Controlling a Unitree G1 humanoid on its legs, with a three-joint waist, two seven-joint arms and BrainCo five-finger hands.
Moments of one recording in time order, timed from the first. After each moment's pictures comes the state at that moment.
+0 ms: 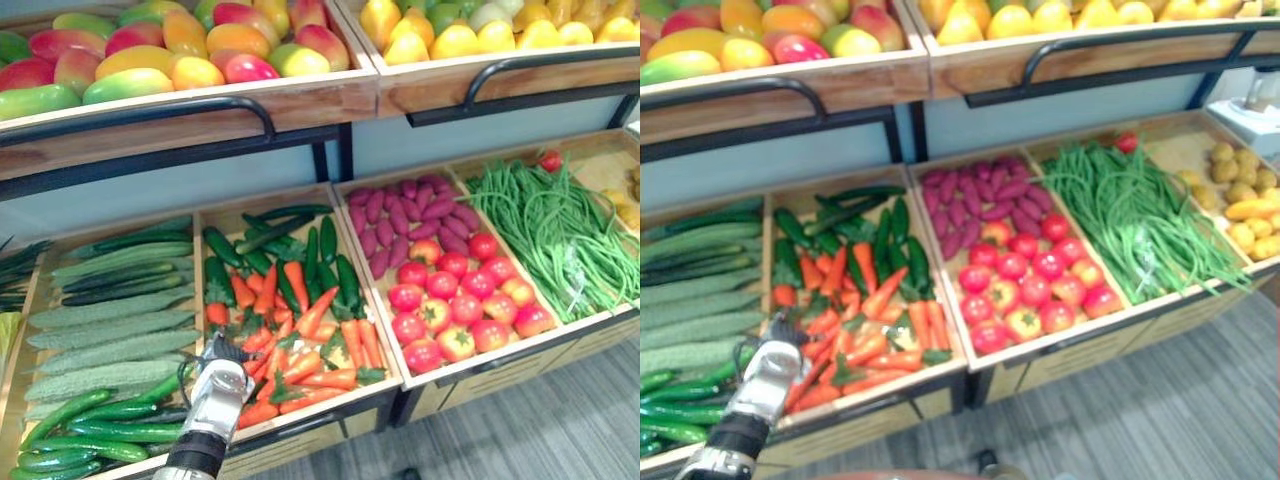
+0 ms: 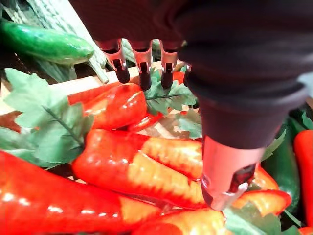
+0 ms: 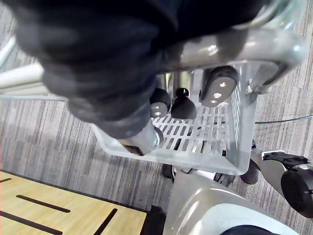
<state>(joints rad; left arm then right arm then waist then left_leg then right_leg) -0.11 0.34 -0.08 0.41 0.30 0.52 0.27 0.34 -0.11 -0.36 0.98 0.67 0.28 -0.06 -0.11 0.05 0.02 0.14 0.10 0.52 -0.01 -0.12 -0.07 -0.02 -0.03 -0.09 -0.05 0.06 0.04</state>
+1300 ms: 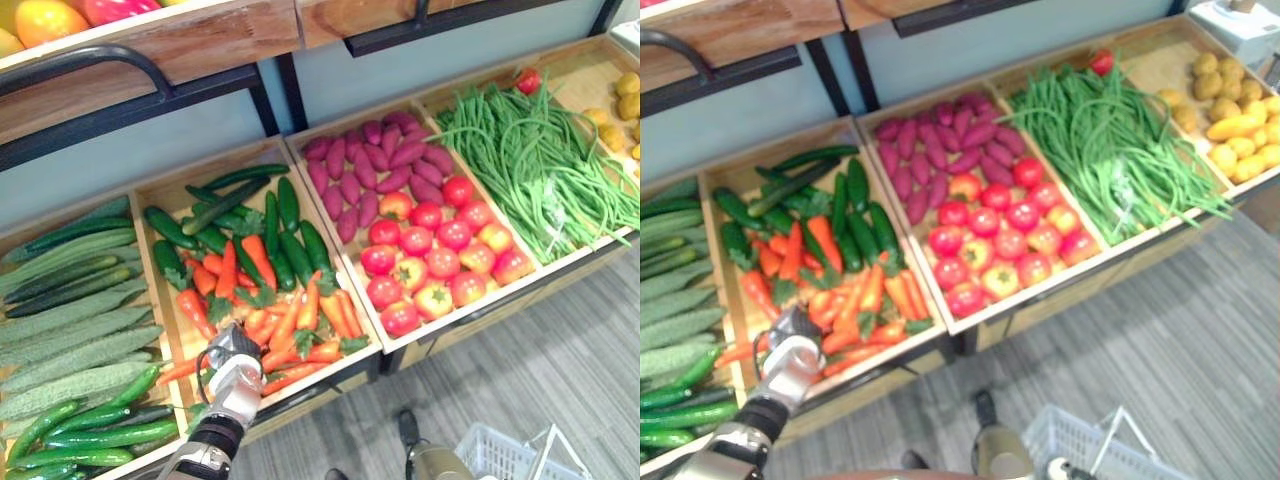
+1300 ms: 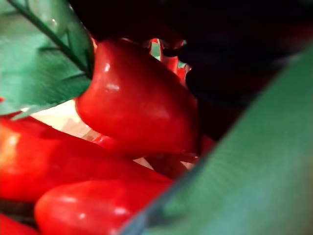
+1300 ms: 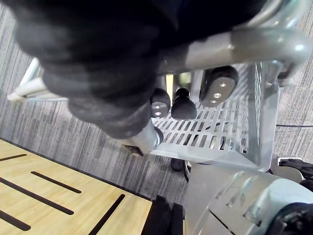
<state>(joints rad) -0.25 0.31 -0.21 0.67 0.36 0.41 0.47 0.23 -0.18 -0.26 0.85 0.64 0.28 0.01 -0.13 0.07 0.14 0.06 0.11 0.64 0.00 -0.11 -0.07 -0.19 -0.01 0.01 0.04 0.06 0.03</state>
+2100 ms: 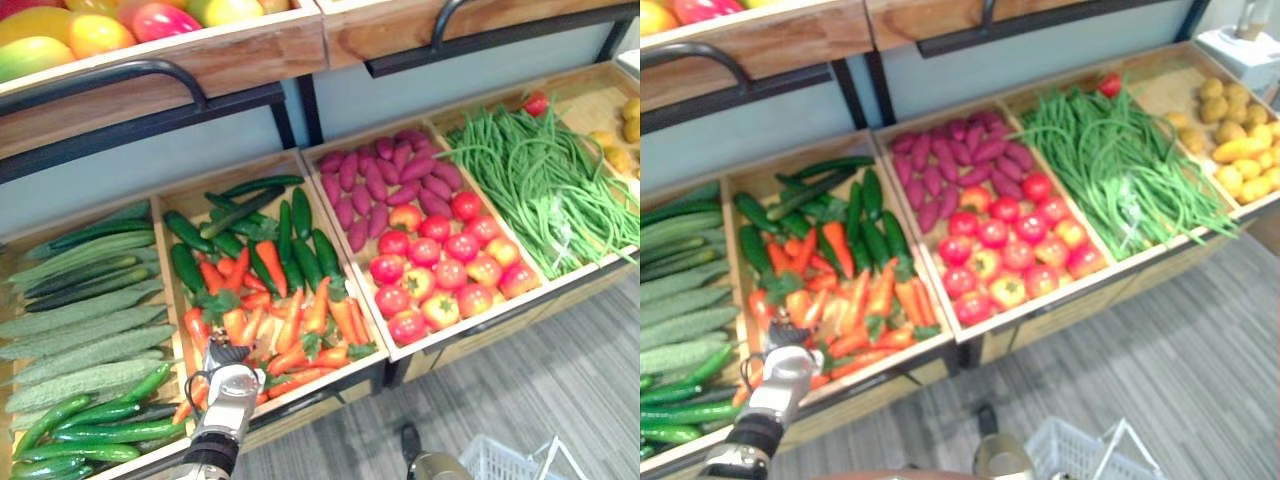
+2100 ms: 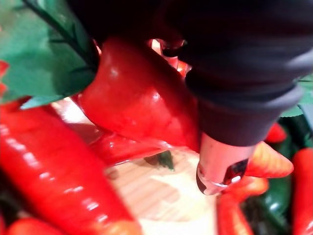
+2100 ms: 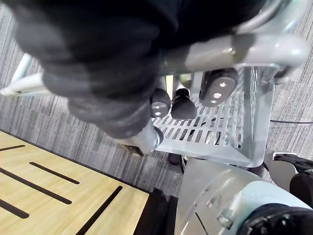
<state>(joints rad) -0.13 0.27 0.00 0.51 -0.10 0.20 0.59 0.26 -0.17 -0.29 0.87 0.63 0.30 0.02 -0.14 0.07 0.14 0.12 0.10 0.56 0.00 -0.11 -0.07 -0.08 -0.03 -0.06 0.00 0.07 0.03</state>
